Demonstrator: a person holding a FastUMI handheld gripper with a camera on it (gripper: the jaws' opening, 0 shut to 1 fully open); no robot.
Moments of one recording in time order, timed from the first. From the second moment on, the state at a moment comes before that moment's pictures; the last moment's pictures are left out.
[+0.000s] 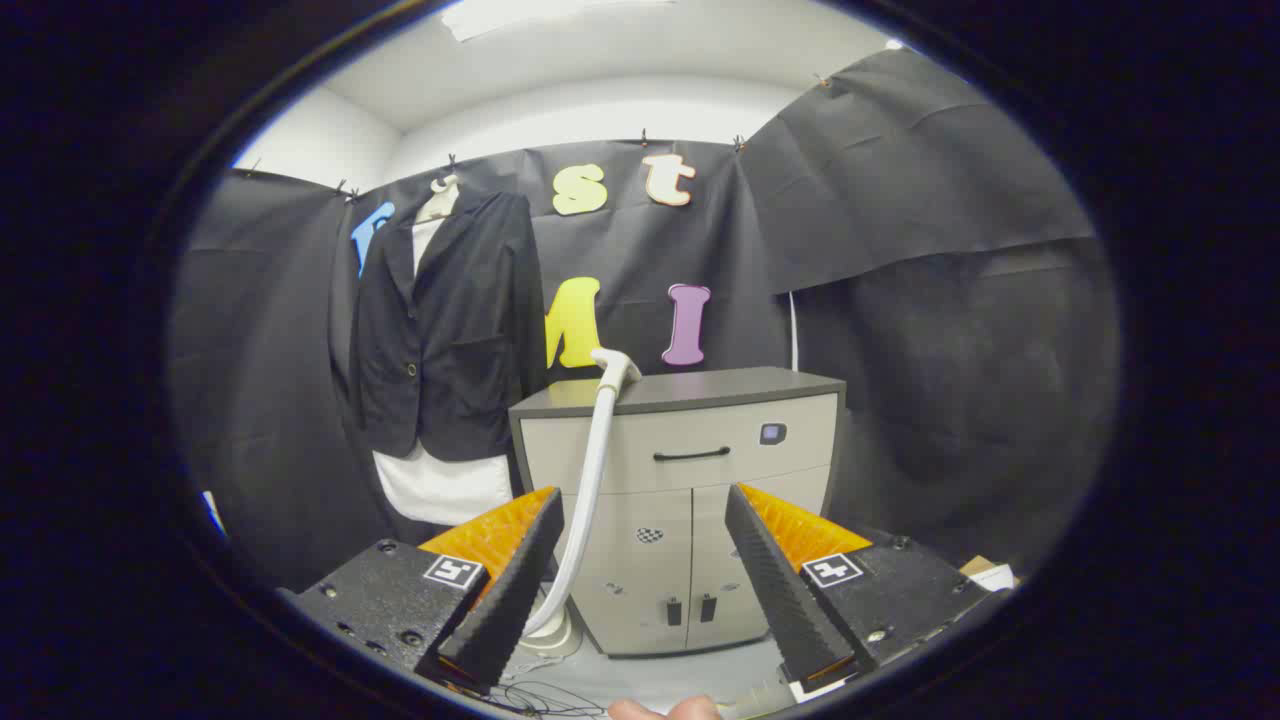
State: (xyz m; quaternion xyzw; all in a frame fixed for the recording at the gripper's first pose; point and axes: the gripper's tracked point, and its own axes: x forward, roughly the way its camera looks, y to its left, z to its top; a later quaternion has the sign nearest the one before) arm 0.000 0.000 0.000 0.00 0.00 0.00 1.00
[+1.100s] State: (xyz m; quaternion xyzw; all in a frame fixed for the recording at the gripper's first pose) arm 0.039 0.030 0.024 0.00 0.02 -0.01 1.00
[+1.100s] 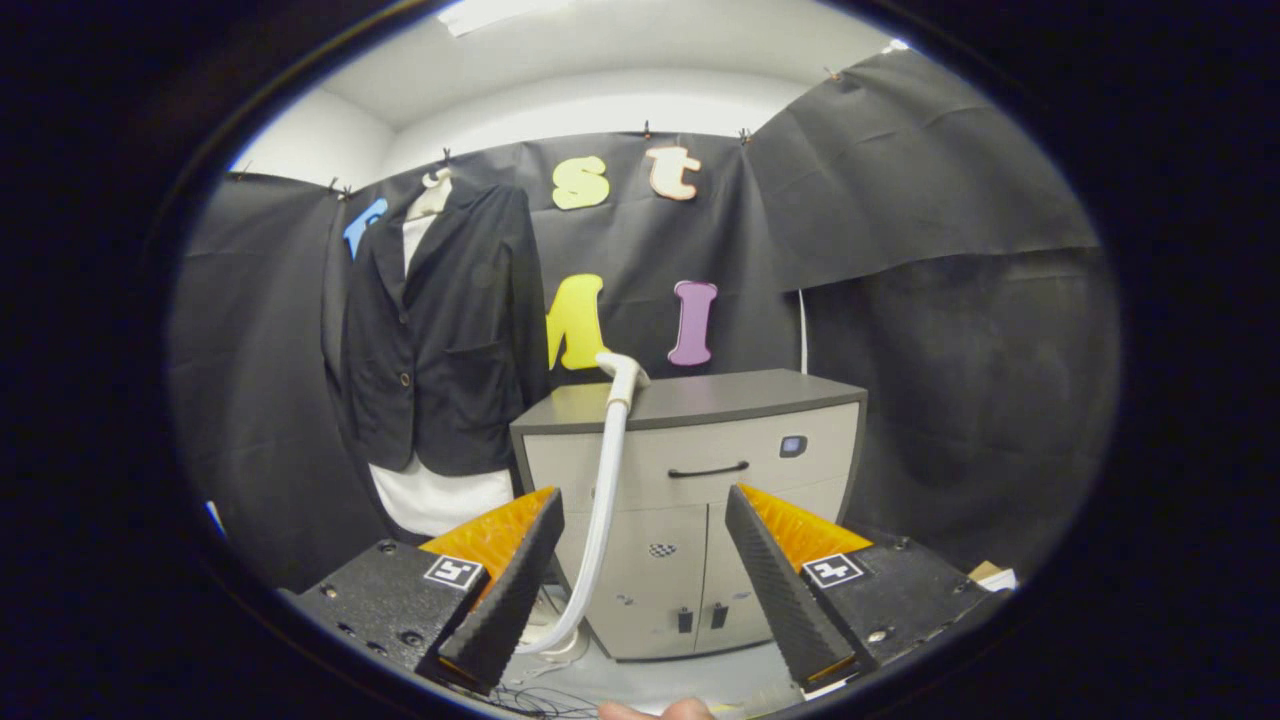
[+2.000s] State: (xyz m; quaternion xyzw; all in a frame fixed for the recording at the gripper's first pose) arm 0.151 0.065 0.115 -0.04 0.04 -0.02 1.00
